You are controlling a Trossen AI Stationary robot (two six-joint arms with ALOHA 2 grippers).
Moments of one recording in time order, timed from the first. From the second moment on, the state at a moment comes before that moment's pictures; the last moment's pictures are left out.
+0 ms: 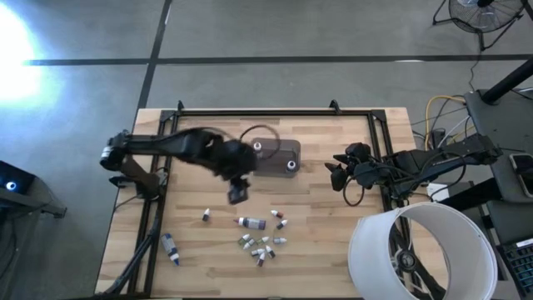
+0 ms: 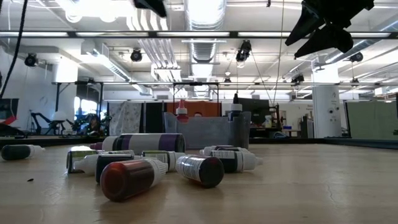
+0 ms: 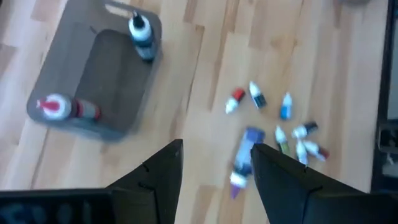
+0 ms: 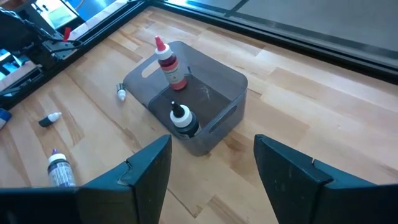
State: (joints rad) left arm -0.08 1.59 1.80 -1.23 -0.06 -0.29; right arm 0.25 0.92 0.79 -0.65 0.69 0.92
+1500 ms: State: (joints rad) left arm -1.04 1.53 0.94 -0.87 0.02 -0.53; right arm 0.25 0.92 0.78 -0.66 0.70 0.97
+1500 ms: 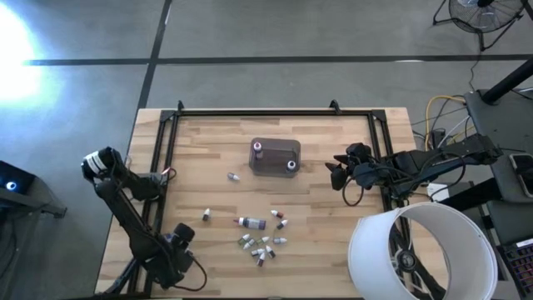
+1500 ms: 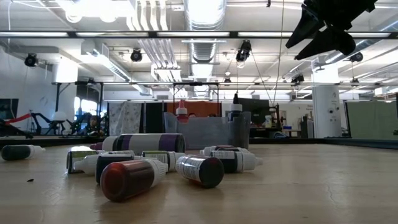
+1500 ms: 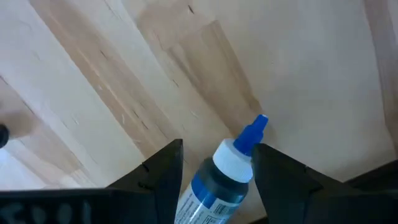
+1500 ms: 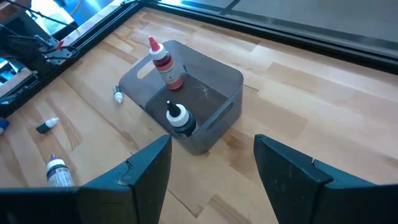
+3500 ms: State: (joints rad) left arm -1.04 1.59 0.88 -1.01 0.10 -0.39; right arm 0.25 0.92 0.78 -0.66 0.70 1.00
